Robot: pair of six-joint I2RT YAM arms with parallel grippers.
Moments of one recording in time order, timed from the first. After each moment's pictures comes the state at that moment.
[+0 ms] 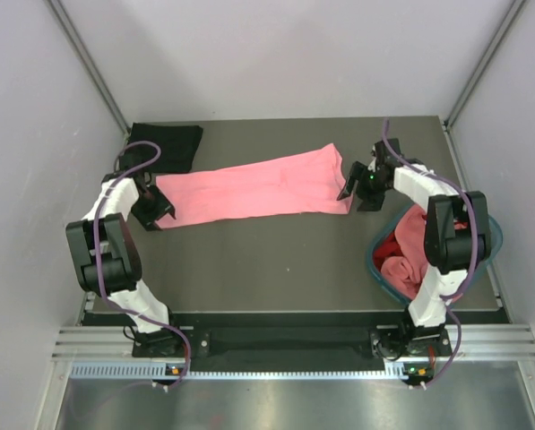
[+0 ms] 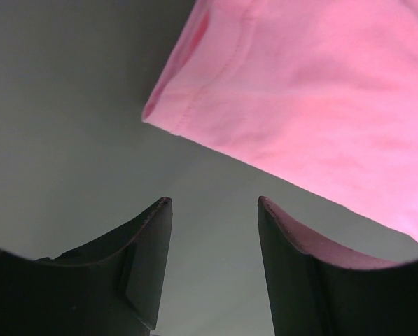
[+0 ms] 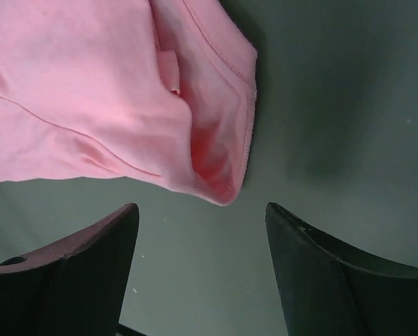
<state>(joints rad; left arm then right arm) 0.22 1.71 1.23 -0.77 0.05 -0.50 0.13 1.84 1.30 -0.55 -0.30 0.50</state>
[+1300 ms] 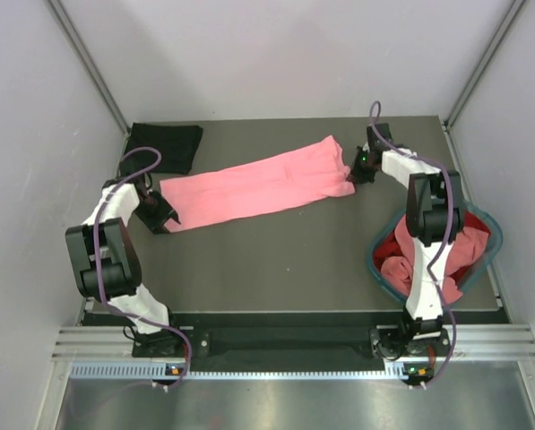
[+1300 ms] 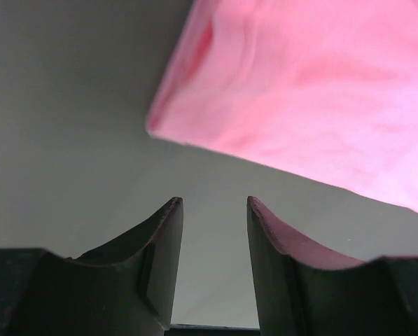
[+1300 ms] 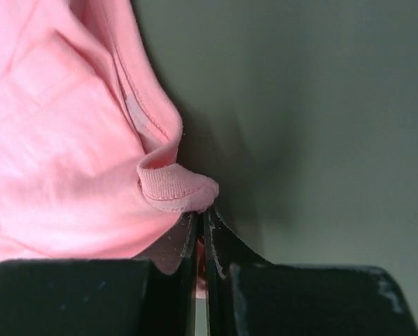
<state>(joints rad) 0.23 1.67 1.15 -0.75 0.15 -0.54 0.12 2.14 1.57 -0.42 -0.17 0.46</state>
